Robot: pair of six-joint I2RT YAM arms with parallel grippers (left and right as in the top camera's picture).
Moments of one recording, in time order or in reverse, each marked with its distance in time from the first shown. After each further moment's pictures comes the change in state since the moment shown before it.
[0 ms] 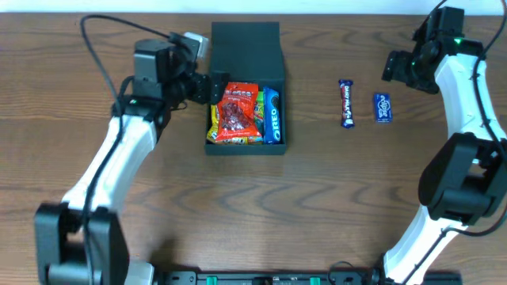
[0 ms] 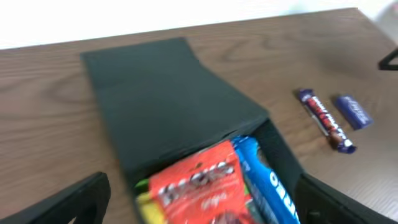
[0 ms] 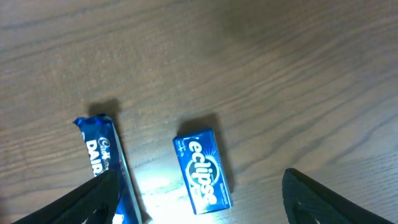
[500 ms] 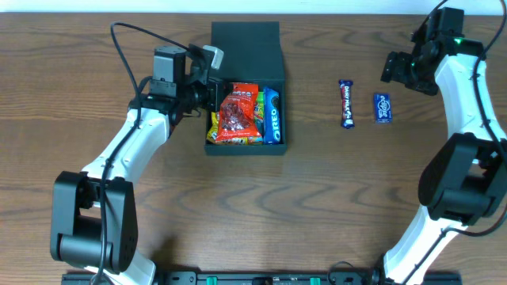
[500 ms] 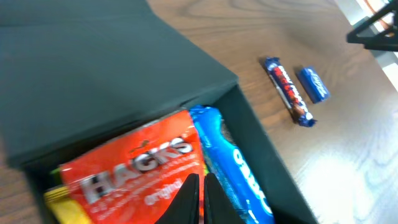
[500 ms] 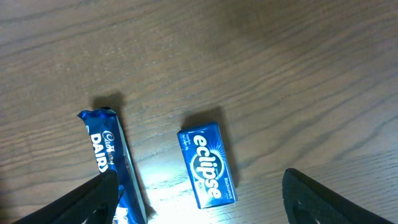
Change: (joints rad) left arm -0.044 0.100 0.000 -0.013 0.124 -0.072; right arm 0.000 0.000 0.000 -0.013 -0.015 0.001
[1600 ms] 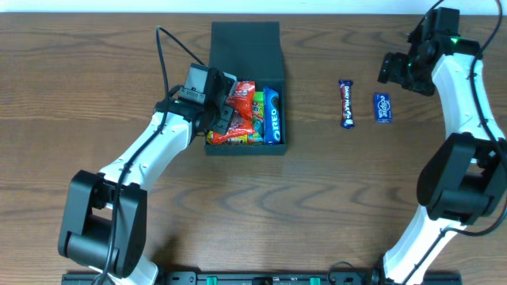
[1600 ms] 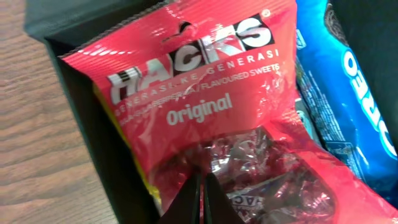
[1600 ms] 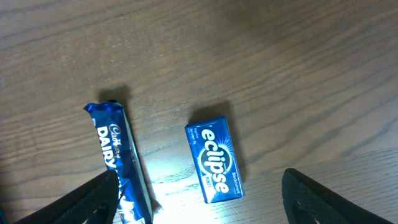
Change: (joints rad) left arm -0.138 0.003 0.011 -0.304 -0.493 0.140; right arm 0.016 0.000 0.000 -0.016 -0.003 0.004
